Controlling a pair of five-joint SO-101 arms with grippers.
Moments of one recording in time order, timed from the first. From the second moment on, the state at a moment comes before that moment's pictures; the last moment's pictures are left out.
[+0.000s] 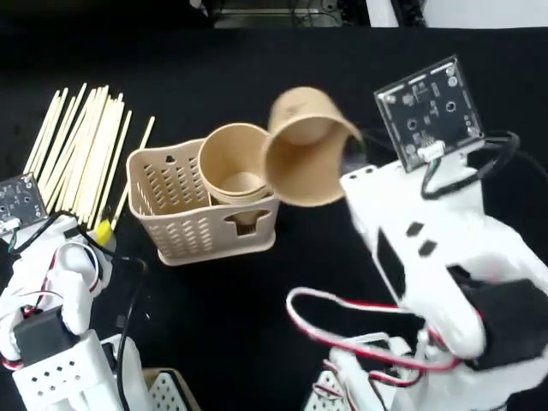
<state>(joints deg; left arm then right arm) -29.2 -78.2 59.1 73.7 -0.5 -11.0 -38.9 -19.6 96.7 16.0</state>
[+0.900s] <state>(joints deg) -29.2 -78.2 59.1 73.7 -0.5 -25.8 -23.4 -22.1 96.9 11.7</state>
